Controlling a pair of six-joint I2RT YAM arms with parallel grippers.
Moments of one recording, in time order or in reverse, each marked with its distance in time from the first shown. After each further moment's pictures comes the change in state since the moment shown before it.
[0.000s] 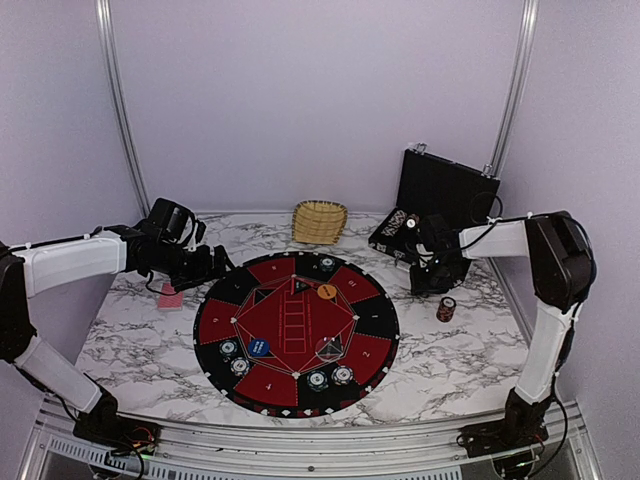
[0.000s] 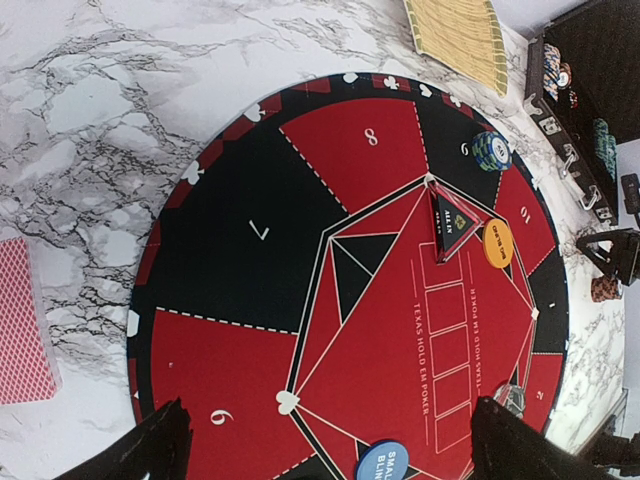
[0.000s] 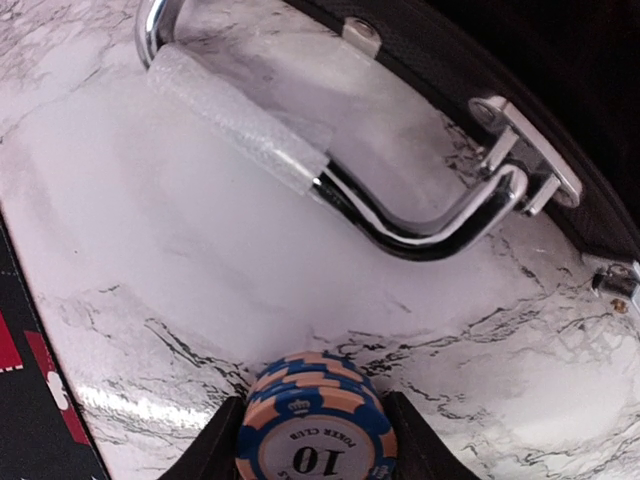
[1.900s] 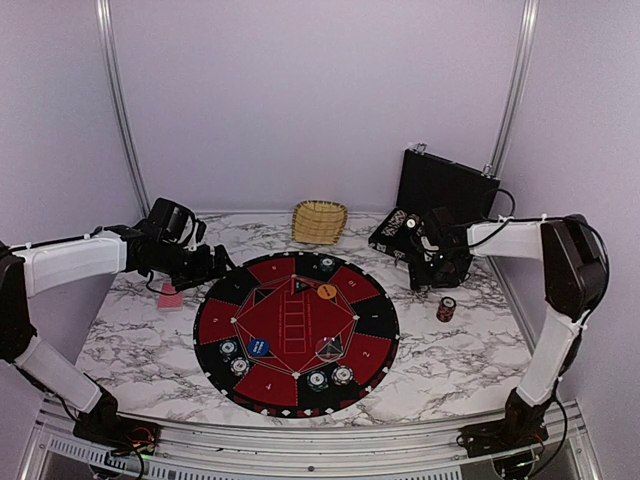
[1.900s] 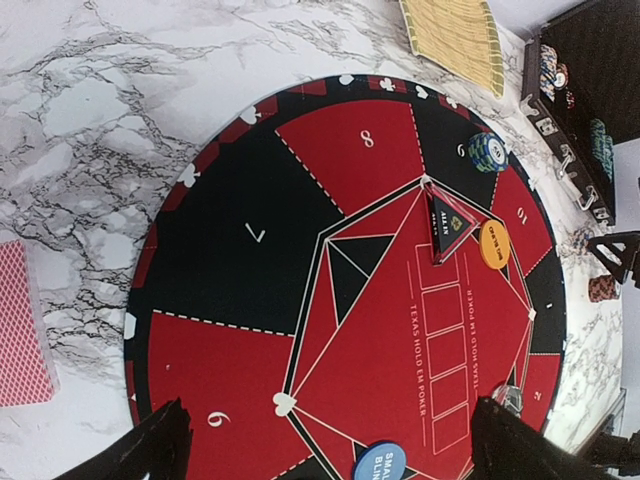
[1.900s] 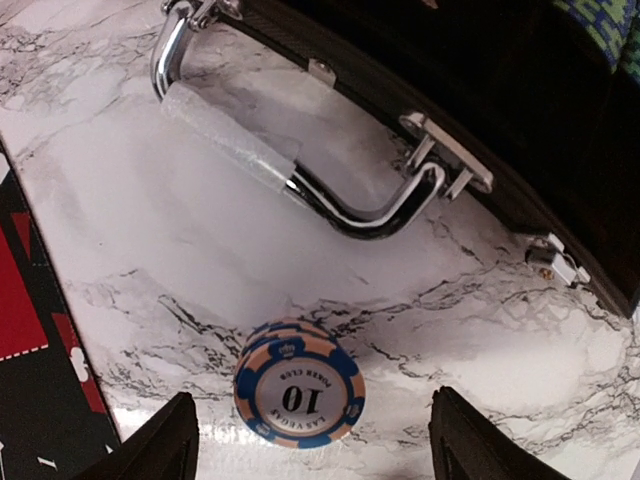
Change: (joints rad) left arm 0.000 0.001 0.000 0.007 0.006 -0.001; right arm 0.011 -0.092 -0.013 -0.039 0.046 0.014
